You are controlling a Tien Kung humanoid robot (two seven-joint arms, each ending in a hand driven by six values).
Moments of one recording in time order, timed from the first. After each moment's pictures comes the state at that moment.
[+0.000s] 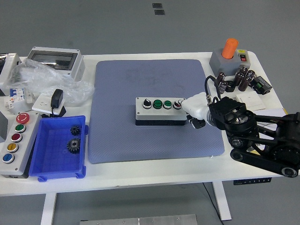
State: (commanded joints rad) left arm -0.03 0.30 -0.06 -0.20 0.18 0.05 -0.10; right arm 0.92 -0.53 0.23 1.58 -1.77 0.29 -0.65
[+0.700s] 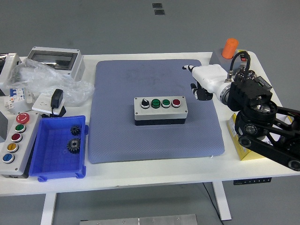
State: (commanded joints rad) left arm -0.02 0.29 -0.06 -0.20 0.18 0.06 -0.09; right arm 0.79 -0.58 0.51 1.57 -1.74 -0.05 -0.56
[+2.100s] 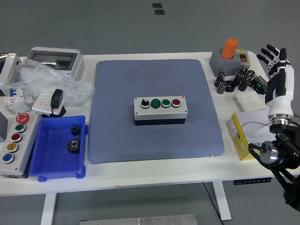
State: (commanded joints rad) left arm 0.00 0.27 -0.11 -0.20 0.22 0.08 -0.04; right arm 0.25 -0.39 1.09 1.28 -0.54 -0.40 0.65
